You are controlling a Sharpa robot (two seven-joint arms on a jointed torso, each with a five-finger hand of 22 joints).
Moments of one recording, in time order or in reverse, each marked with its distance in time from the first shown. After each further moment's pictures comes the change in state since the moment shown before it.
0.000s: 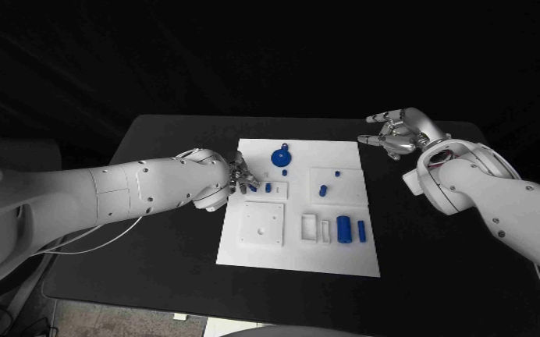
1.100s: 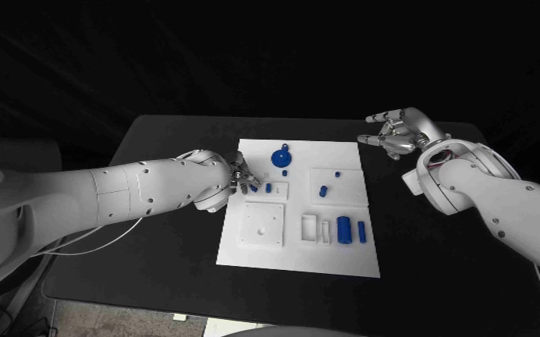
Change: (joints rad) left arm -0.001 0.000 -0.001 0.004 0.003 -0.019 0.004; left_hand -0.001 -0.001 0.002 -0.005 0.006 -0.004 -0.004 -0.016 -0.015 0.000 0.000 -0.017 0.018 -0.003 -0.003 -0.012 -0.005 0.005 0.000 0.000 0.000 -0.001; right arm 0.002 0.001 0.000 0.002 -0.001 -0.002 0.000; right_hand 0.000 0.000 0.000 0.000 -0.008 -0.001 -0.001 0.000 0.000 0.002 0.002 0.000 0.000 0.000 0.000 0.000 0.000 0.000 0.000 0.000 0.000 0.000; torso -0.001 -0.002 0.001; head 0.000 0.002
